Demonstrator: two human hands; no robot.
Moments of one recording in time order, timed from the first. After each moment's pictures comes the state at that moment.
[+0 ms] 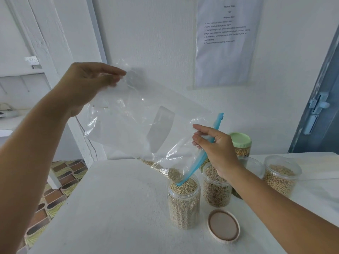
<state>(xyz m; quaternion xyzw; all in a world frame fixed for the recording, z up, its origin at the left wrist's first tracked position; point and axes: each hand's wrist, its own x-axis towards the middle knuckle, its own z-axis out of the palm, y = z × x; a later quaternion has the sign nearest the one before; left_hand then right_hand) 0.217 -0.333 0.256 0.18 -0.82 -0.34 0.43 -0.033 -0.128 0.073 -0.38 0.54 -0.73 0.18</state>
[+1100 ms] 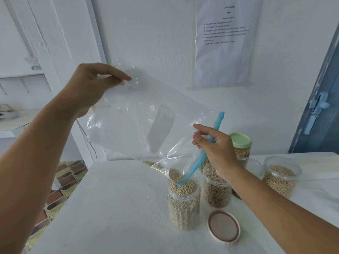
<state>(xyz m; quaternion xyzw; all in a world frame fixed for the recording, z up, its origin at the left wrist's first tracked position) 0.205 -0.331 0.254 0.17 -0.83 -0.32 0.43 -0.033 -0.130 0.072 -0.38 0.53 -0.74 0.17</state>
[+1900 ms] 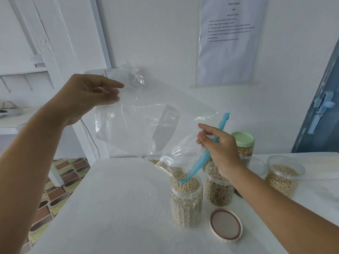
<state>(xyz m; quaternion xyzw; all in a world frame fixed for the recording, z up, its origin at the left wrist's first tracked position) 0.236 -0.350 0.235 0.16 -0.84 -0.37 0.37 -0.034 -0.131 0.067 -0.36 0.54 -0.74 0.16</state>
